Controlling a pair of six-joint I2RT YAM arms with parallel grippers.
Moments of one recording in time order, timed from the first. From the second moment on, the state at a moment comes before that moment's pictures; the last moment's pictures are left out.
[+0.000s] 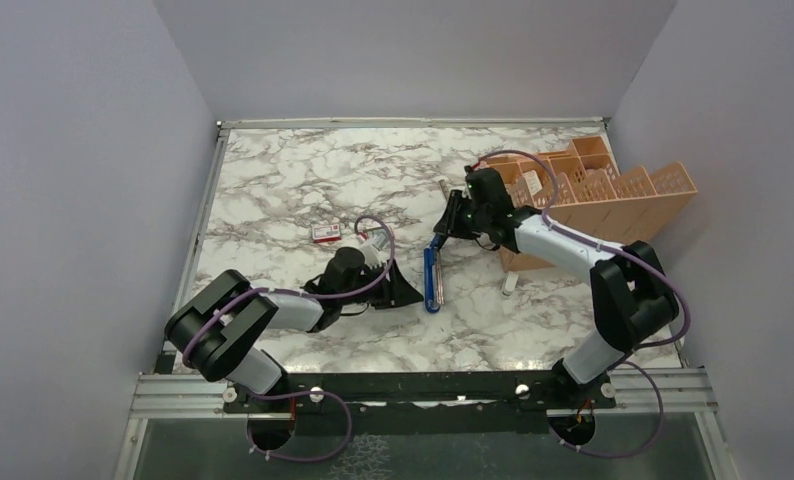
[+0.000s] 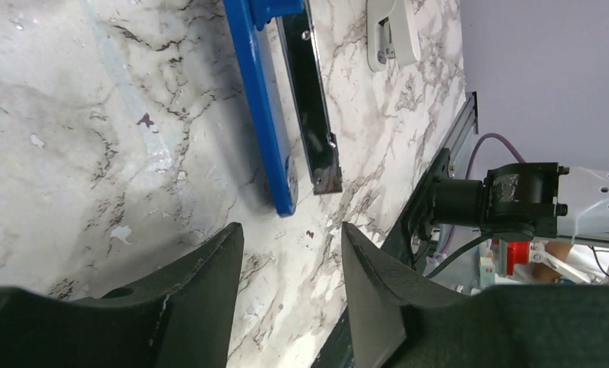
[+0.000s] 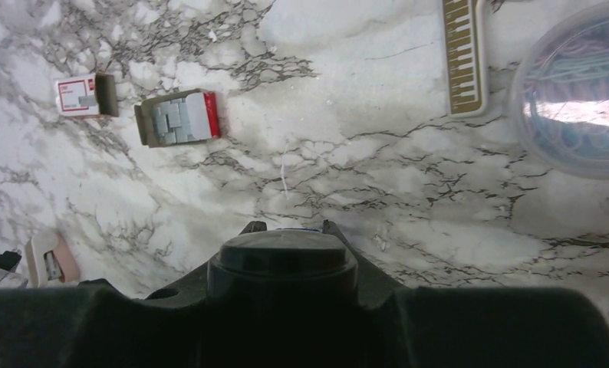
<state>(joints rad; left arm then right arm) -0.71 1.49 0.37 0.67 0.44 -0.88 0.52 1.62 1.01 -0.12 -0.11 0.59</state>
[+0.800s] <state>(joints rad) -0.60 1.16 0.78 -0.20 -0.04 -0.53 0.59 1.93 1.47 -0.40 0.23 0.41</state>
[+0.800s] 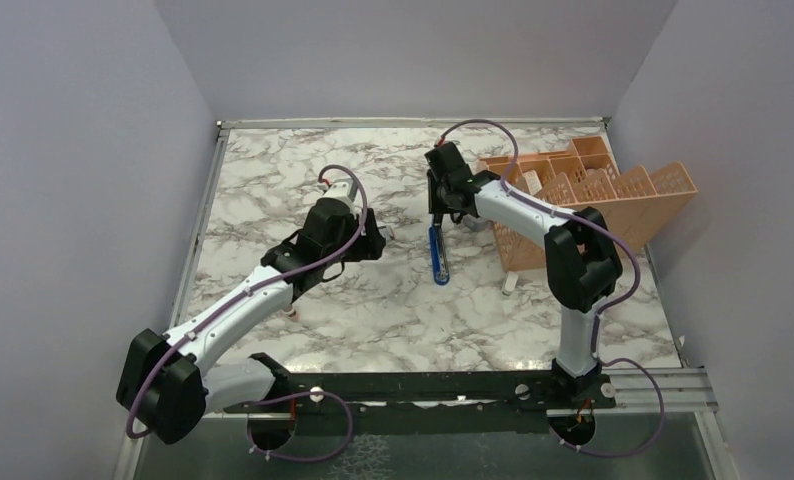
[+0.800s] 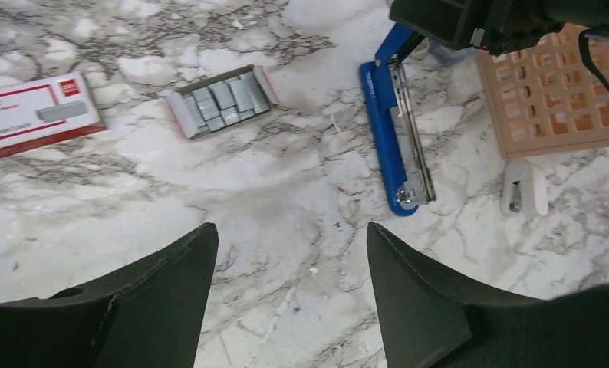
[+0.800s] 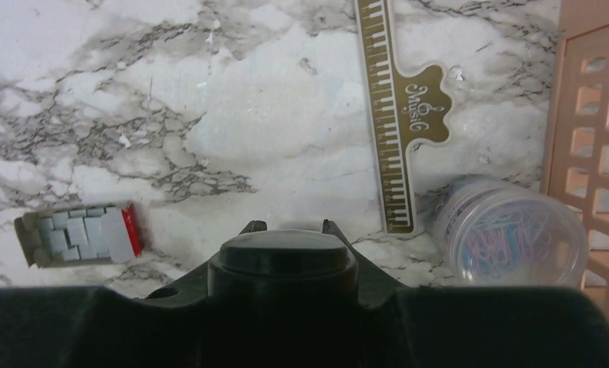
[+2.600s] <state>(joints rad) -0.57 1.13 0.79 -0.31 -0.05 -0.47 0.60 1.52 1.43 -0.54 0.22 0.36</state>
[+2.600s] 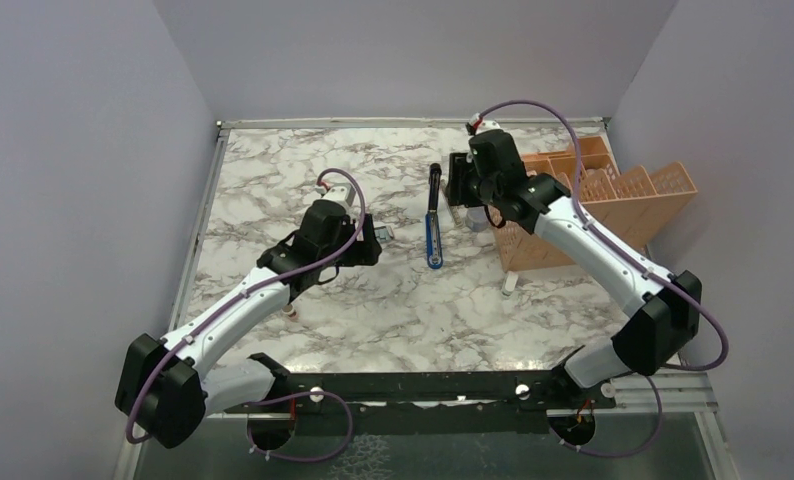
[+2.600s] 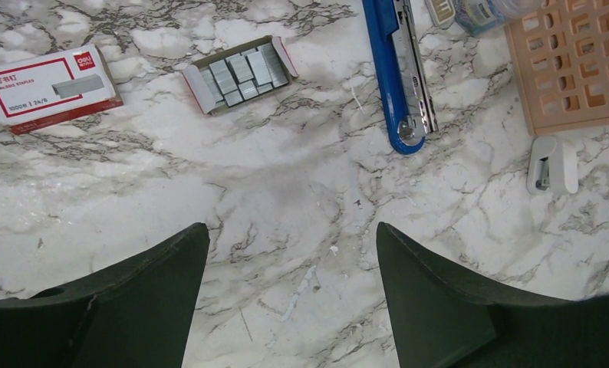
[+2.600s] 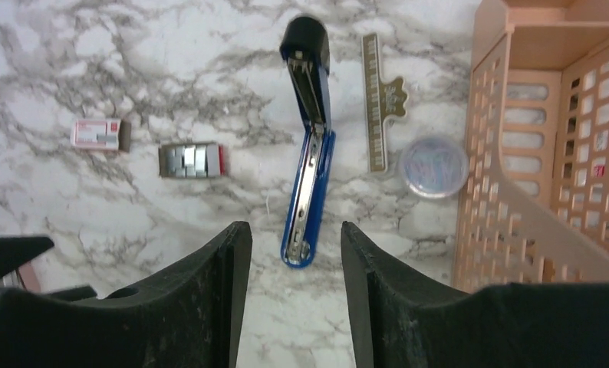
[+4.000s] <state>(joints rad) -0.56 1.18 0.69 -0.15 0.04 -0.62 0.81 1.30 0.74 -0.70 0.65 1.08</state>
